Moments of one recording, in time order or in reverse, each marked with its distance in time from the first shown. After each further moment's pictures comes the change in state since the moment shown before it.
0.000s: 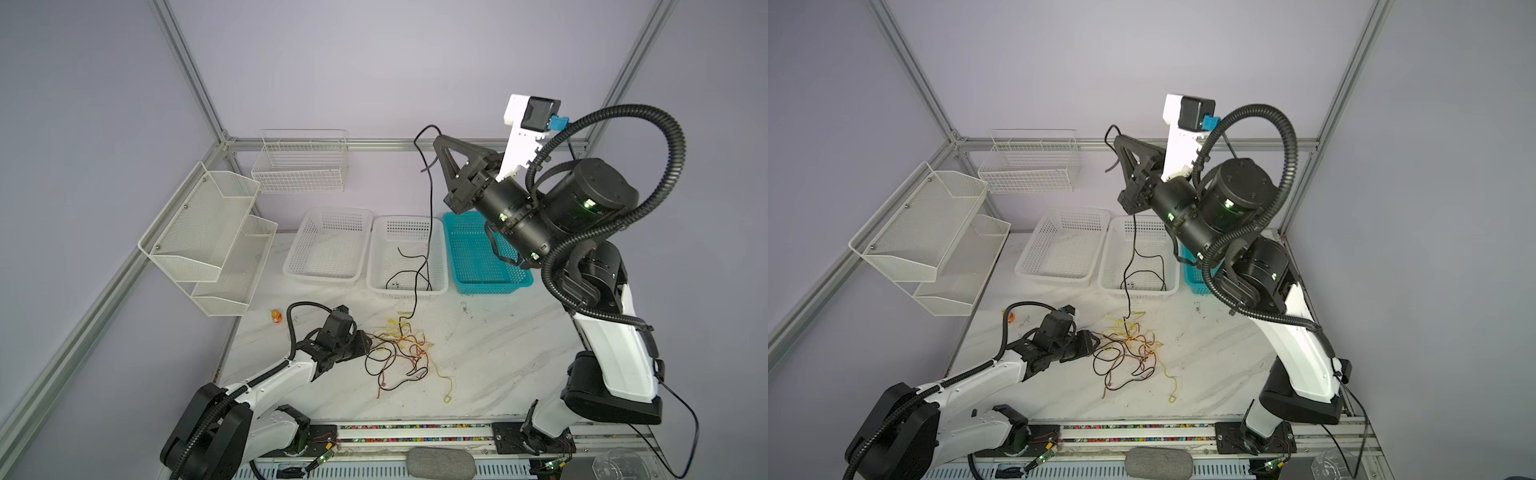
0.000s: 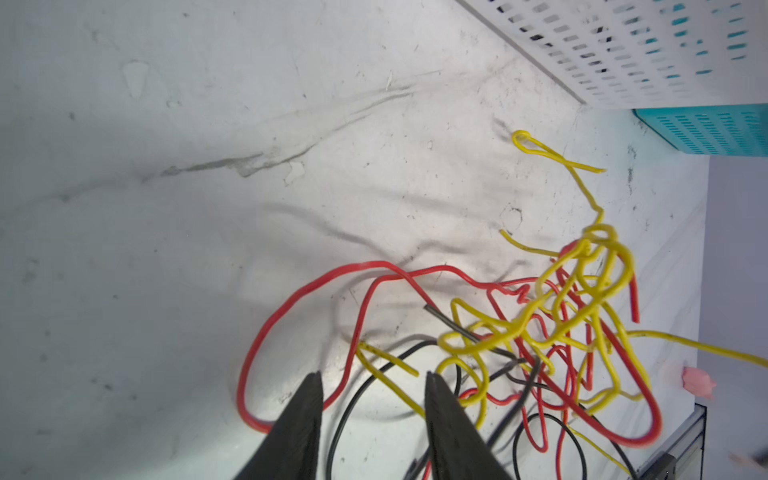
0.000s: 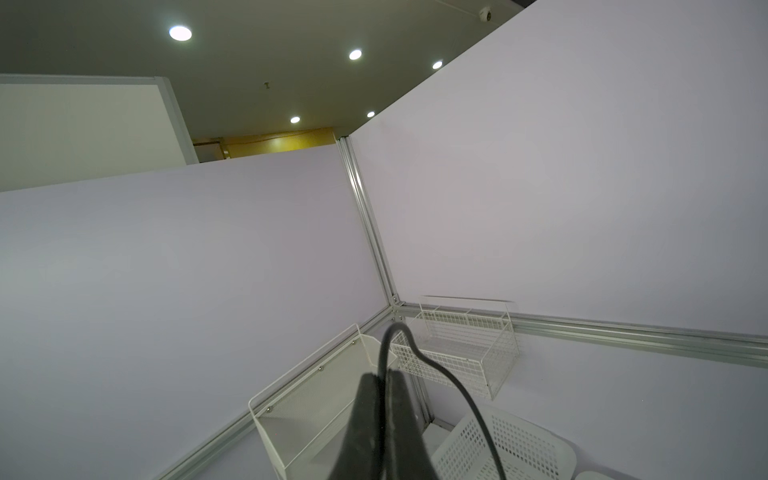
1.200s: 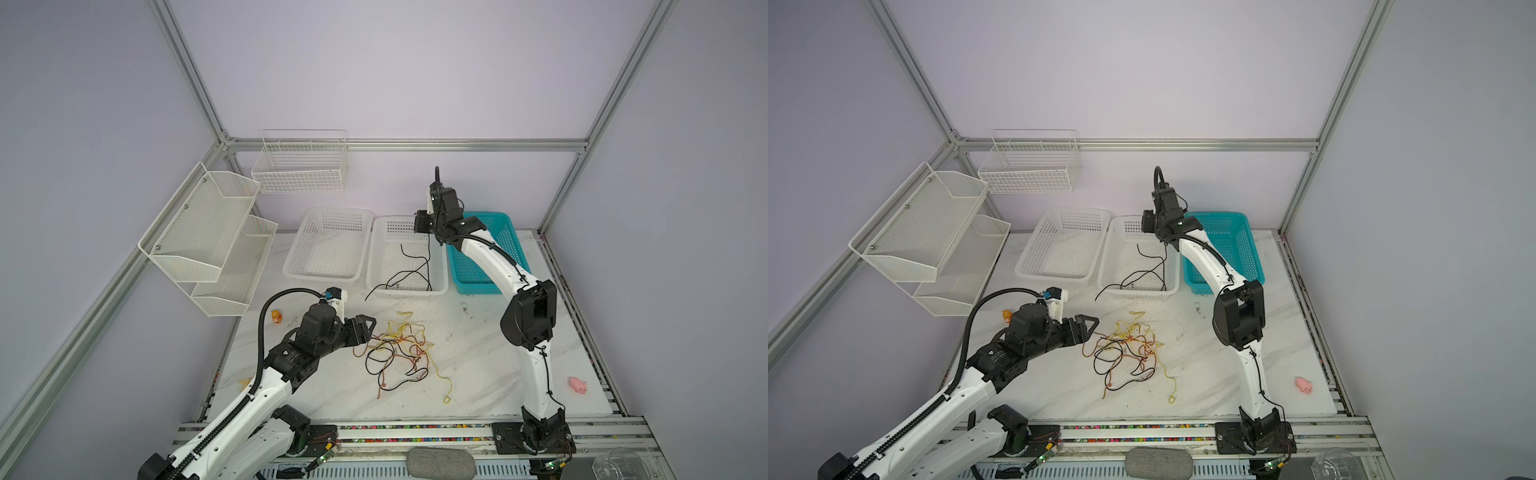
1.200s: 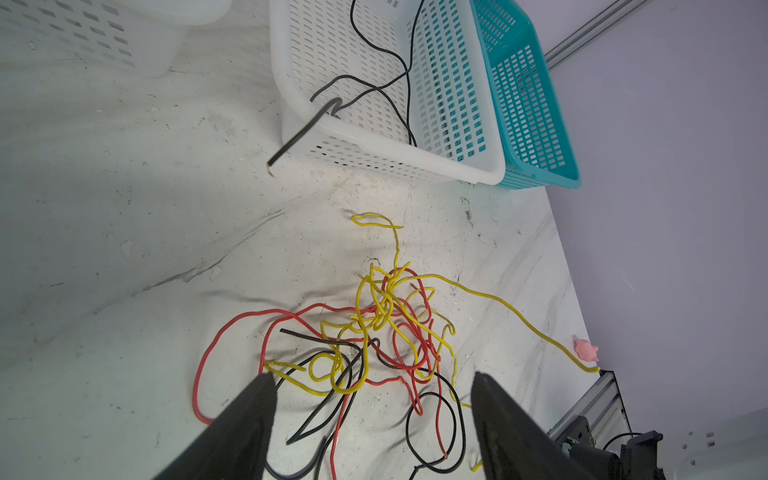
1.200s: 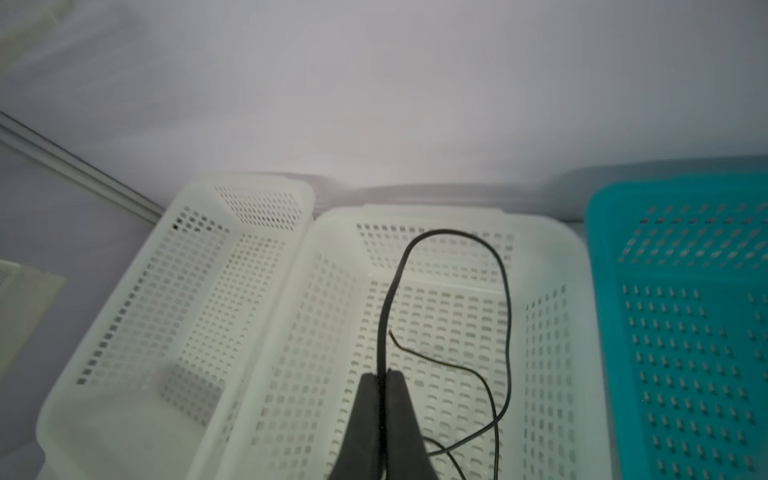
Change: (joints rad) left arm 0.001 -0.314 0.142 -0.167 0.014 0.093; right arm -0.454 0.521 -0.432 -0.010 -0.213 0.146
